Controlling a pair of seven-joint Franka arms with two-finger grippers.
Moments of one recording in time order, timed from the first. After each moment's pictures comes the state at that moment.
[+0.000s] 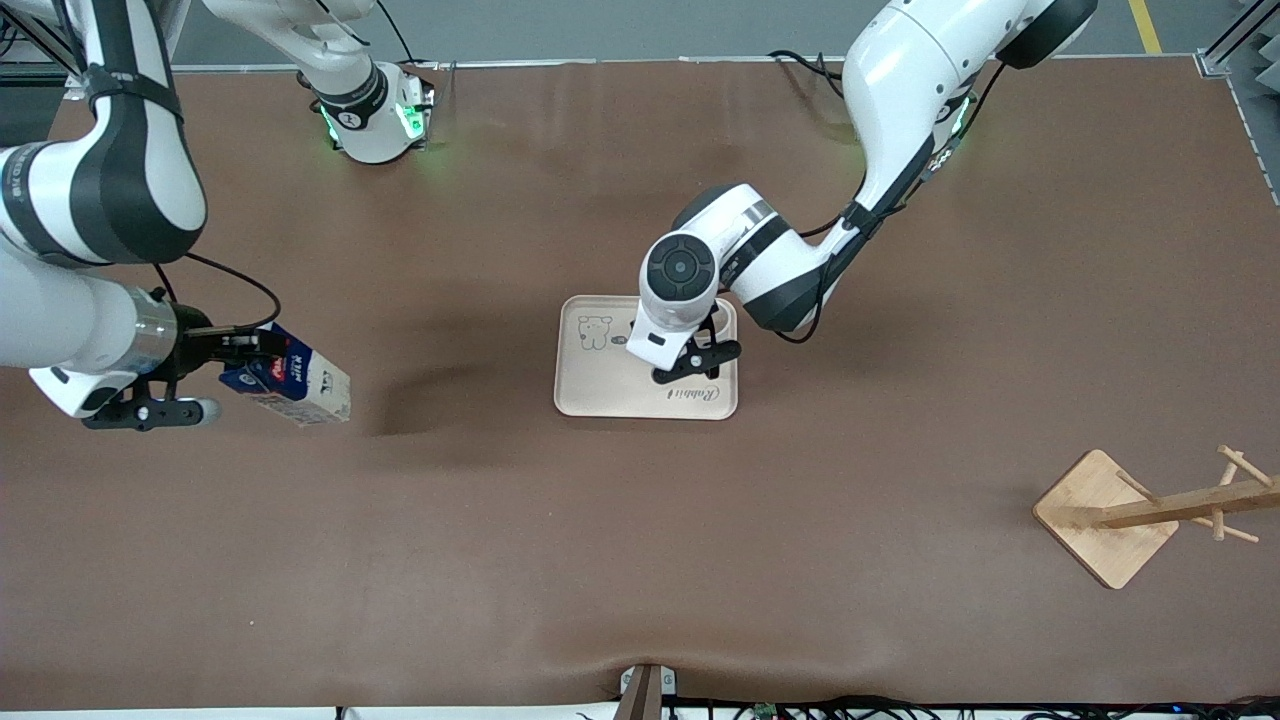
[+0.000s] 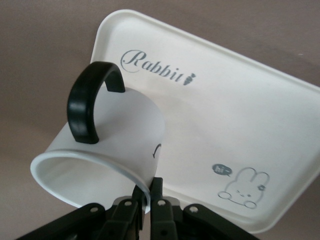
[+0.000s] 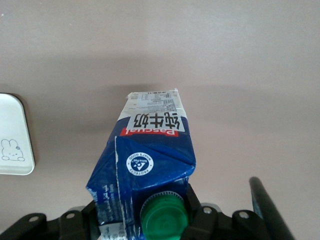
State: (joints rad) left arm -0.39 0.73 -0.46 -1.47 0.14 1.96 -1.19; right arm 0.06 0.29 0.03 -1.52 0.03 1.57 0.04
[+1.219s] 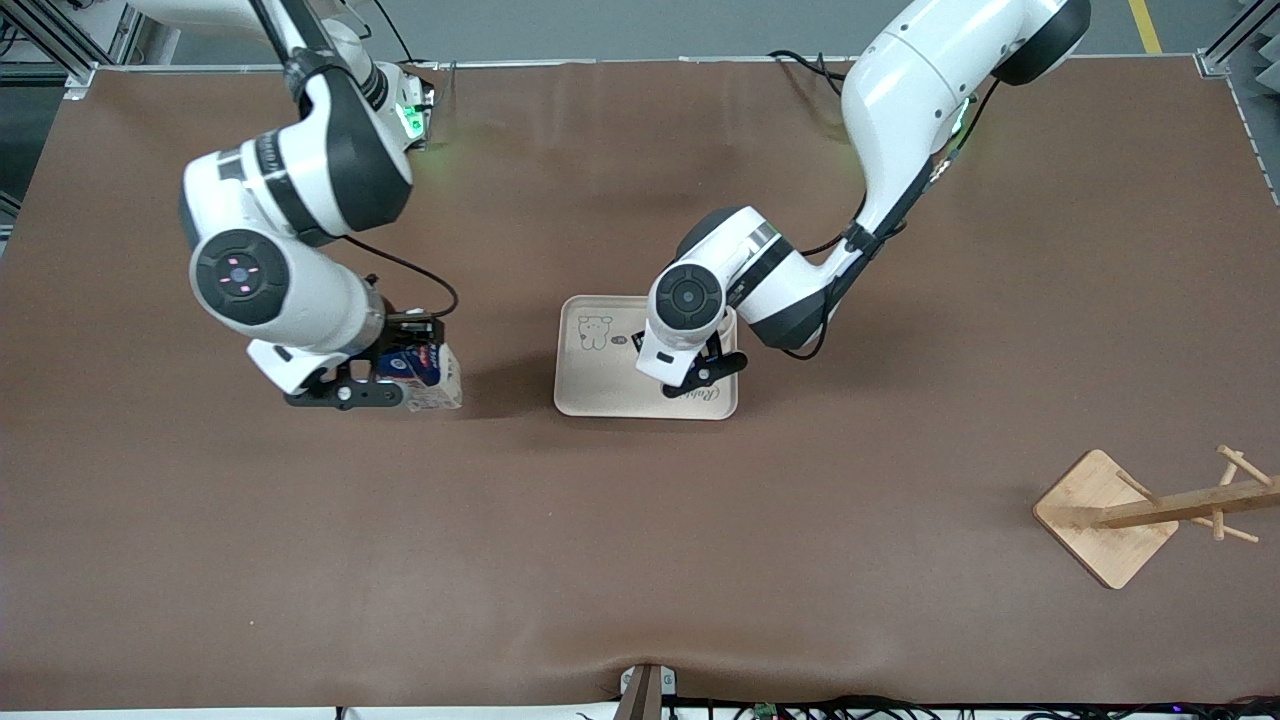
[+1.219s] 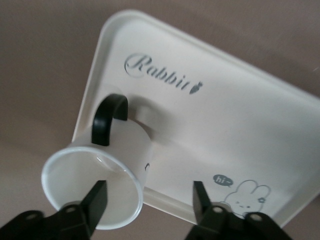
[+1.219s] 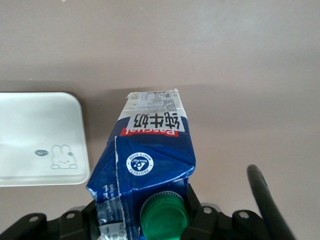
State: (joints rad) left arm -0.38 0.74 -0.45 -1.41 0.12 1.92 -1.20; right arm 0.37 0.36 0.03 -1.51 0.04 1.64 0.44
